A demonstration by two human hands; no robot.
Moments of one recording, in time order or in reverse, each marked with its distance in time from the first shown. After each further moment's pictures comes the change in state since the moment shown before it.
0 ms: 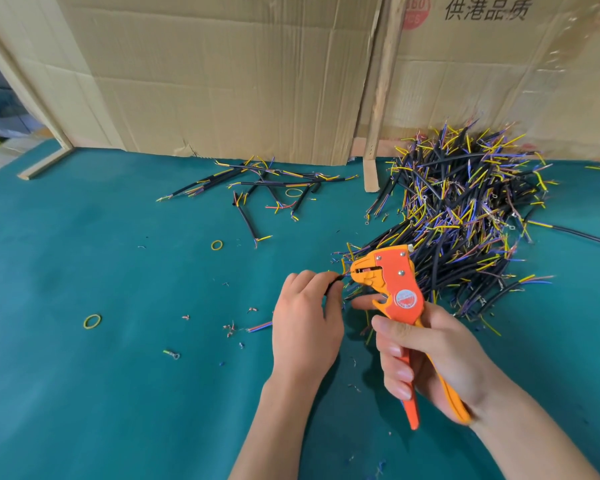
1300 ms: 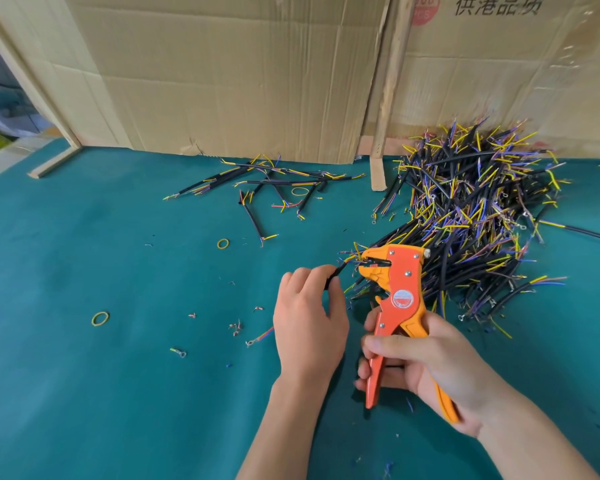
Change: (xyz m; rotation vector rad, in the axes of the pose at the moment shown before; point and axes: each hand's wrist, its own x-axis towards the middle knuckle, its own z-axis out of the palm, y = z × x) left_hand -0.001 0.002 0.001 0.025 0.139 -0.030; right_hand 0.000 0.005 0.005 -0.052 0.011 0.064
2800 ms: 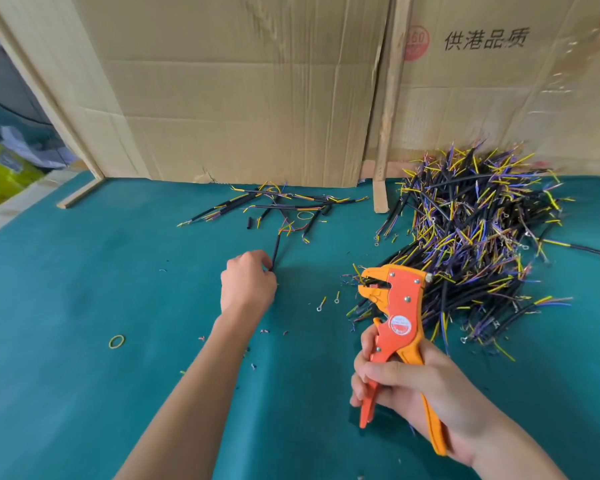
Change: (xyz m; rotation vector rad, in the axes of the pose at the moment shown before) left_hand 0.106 -0.076 -0.022 0.365 -0.339 -0.381; right_hand 0.000 0.001 0.005 0.083 -0.171 -0.099
